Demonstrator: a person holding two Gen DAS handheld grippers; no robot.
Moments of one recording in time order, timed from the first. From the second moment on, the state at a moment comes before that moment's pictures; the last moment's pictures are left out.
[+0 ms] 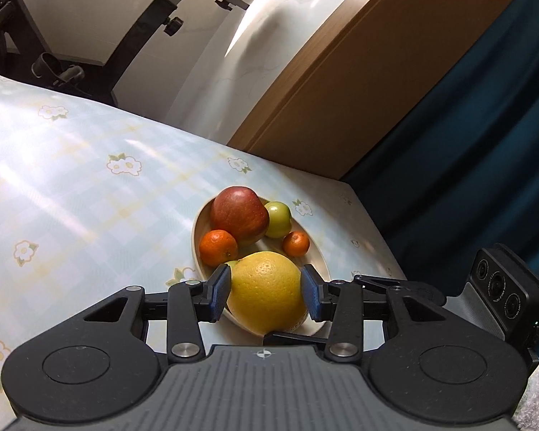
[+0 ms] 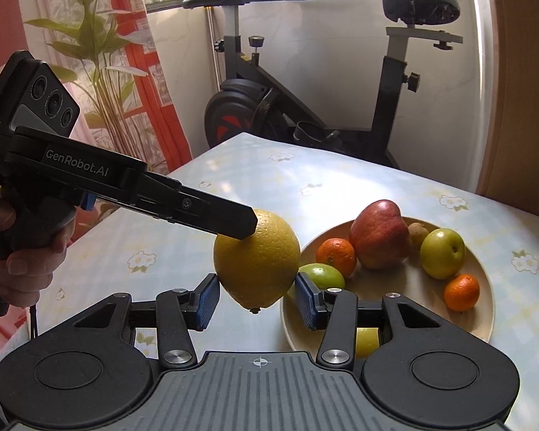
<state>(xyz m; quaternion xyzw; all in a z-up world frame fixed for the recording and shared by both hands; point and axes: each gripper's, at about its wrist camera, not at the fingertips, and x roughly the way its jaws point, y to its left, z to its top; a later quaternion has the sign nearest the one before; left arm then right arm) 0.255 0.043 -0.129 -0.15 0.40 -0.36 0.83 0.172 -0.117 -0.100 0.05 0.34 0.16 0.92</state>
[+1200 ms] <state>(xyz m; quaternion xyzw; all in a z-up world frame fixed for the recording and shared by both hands) 0.311 -0.051 -0.137 -0.08 0.44 -0.32 0.84 0.197 -0.206 -0.134 0.04 0.35 0.05 0.94</state>
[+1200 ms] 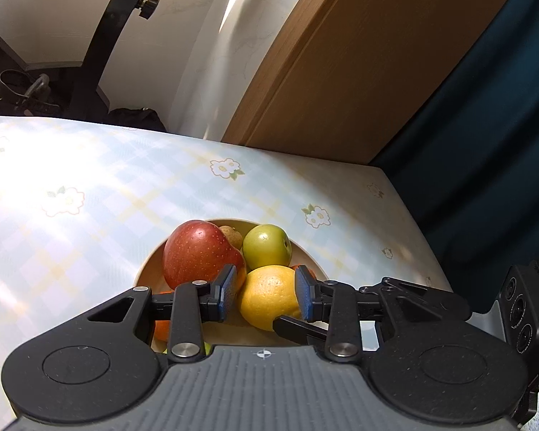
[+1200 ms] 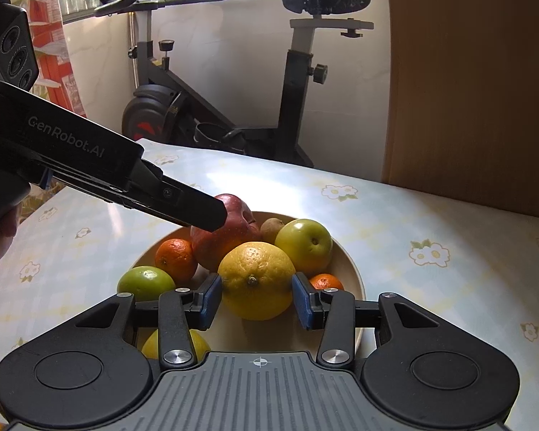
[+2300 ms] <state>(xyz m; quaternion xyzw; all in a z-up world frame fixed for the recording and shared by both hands) 0.183 0.045 -0.109 -0.02 0.38 -0.18 0.91 0.087 -0.150 -0.129 0.11 0.30 0.02 0.95</state>
